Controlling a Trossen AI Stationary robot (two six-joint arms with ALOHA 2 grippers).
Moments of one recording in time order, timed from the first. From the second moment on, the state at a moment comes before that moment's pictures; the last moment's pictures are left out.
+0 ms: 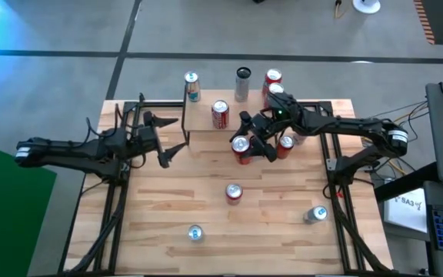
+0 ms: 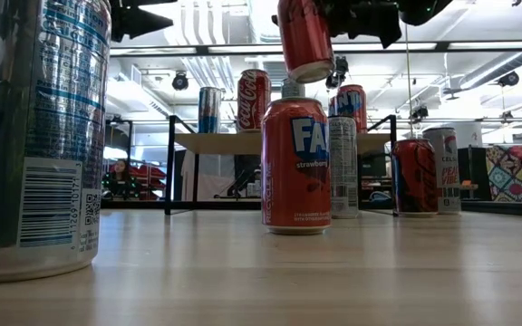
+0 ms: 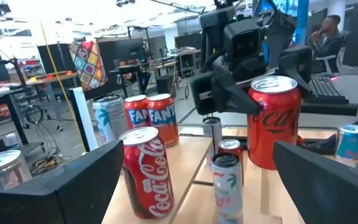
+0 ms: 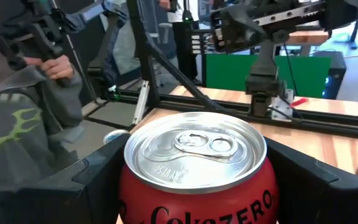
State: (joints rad) left arm 0.01 0.71 0.54 0.25 -0.36 0.15; right arm -0.34 1.42 1.05 0.18 -0.86 -0.05
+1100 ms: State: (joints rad) left arm 0.14 1.28 0.74 0.57 -0.43 0.19; right arm -0.40 1.26 0.98 0.12 -0.87 -0.12
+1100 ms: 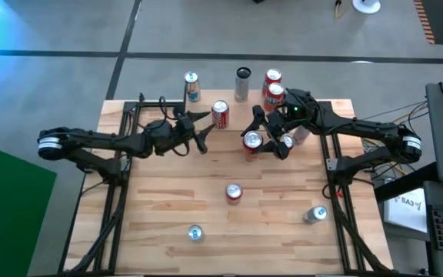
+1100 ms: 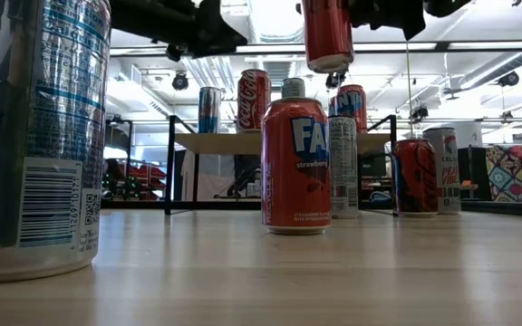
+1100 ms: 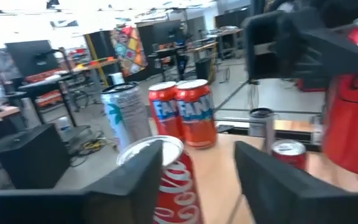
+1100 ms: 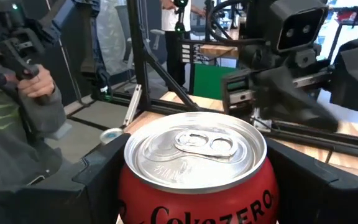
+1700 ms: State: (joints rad) left arm 0.22 1.40 0.87 0.52 -0.44 0.24; right arm -0.40 1.23 0.98 0.11 -0.90 -0.19
